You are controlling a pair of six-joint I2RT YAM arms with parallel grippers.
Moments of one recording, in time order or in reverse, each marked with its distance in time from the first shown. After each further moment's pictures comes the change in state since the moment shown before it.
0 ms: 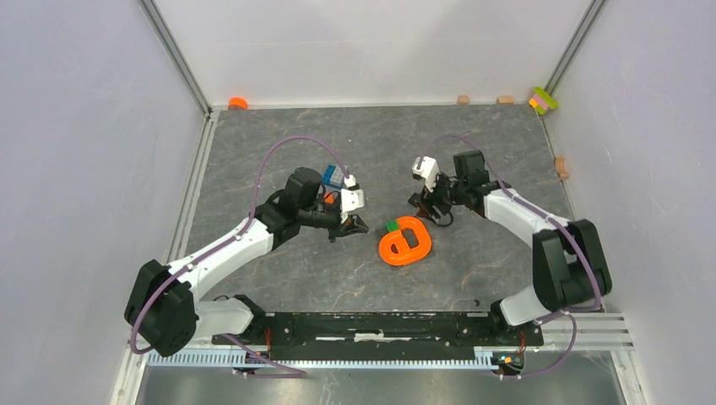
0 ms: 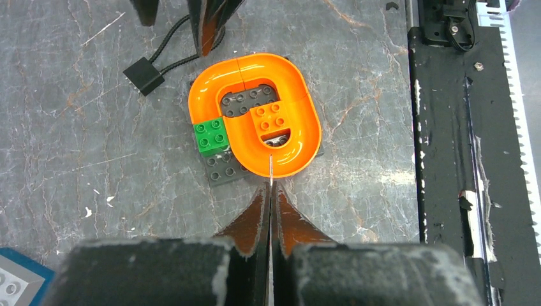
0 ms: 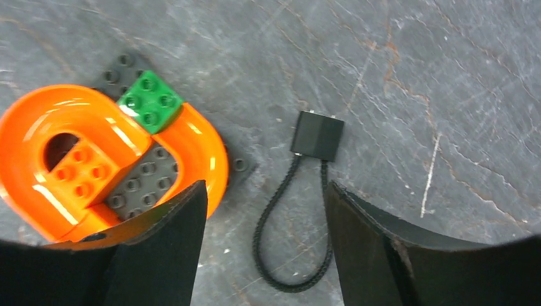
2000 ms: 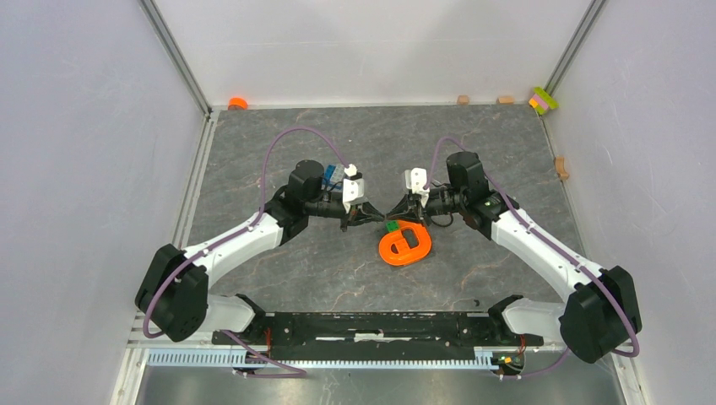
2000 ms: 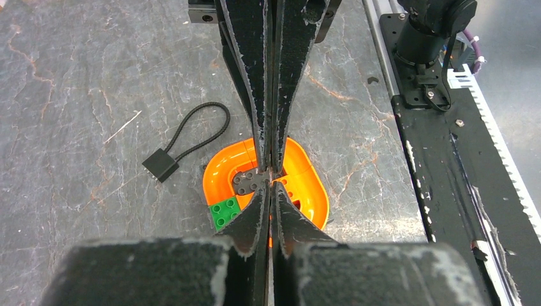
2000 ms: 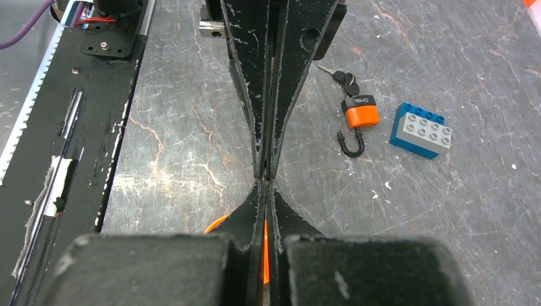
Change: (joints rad) left arm 0.003 0.095 0.005 0.344 0.156 -0.113; right arm 0.209 -0.236 0.026 0.048 -0.401 0.047
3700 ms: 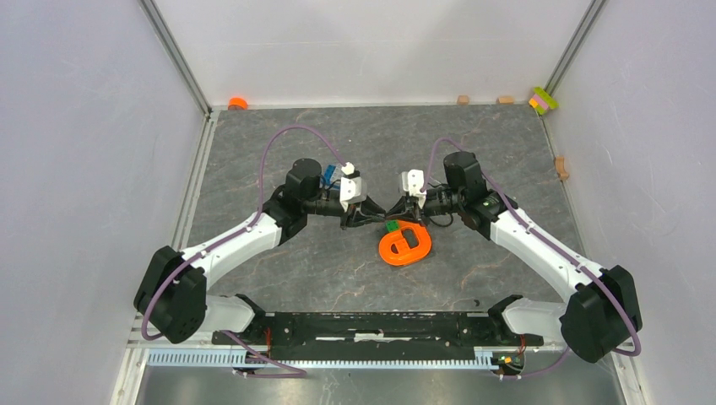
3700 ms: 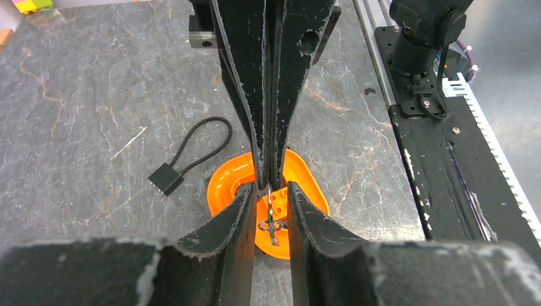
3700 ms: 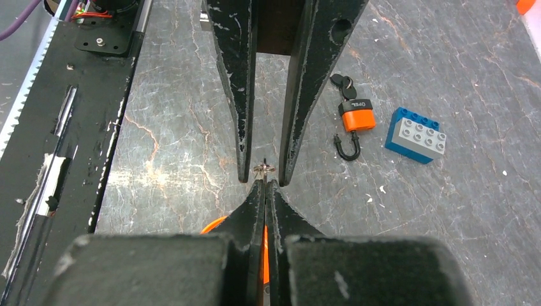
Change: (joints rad) left arm 0.003 -0.011 0.005 0.040 0.028 -0.014; right arm 0.024 0.001 0.013 -0.010 0.025 -0.023
